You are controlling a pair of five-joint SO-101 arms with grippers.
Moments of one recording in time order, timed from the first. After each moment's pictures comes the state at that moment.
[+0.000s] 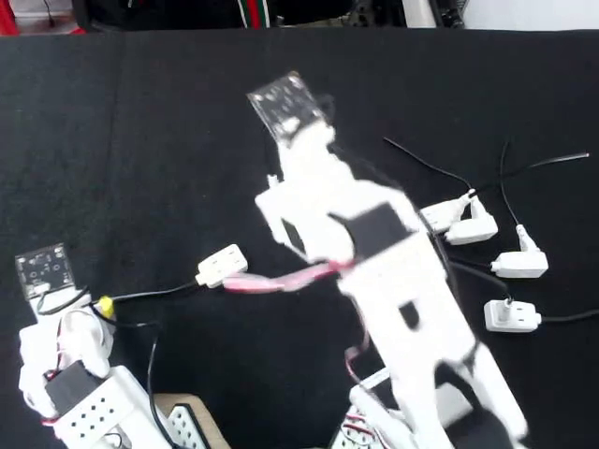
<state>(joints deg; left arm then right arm) -47.3 -103.8 96.3 64.8 -23.2 -30.3 -34.9 28.1 62.5 1.6</state>
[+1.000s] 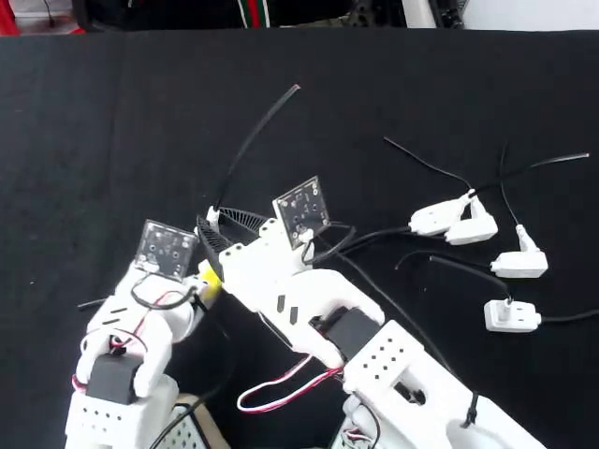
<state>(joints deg) 6.2 -104.1 88.8 58.7 -9.5 -44.0 -54.9 73.9 5.8 -16.2</state>
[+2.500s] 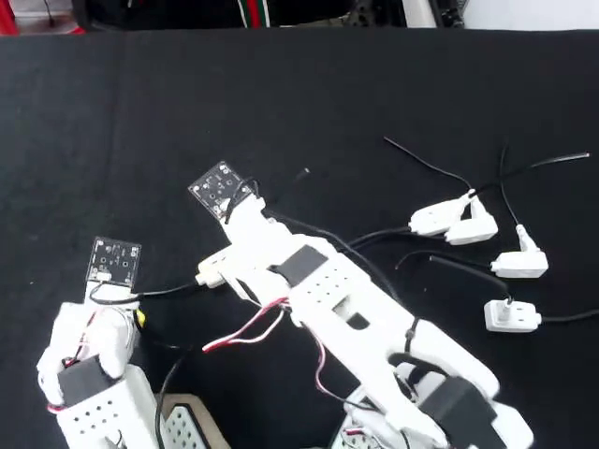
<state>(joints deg) -32.6 -104.2 93.3 73.5 -37.8 -41.7 -20.7 48.4 39.1 3.6</state>
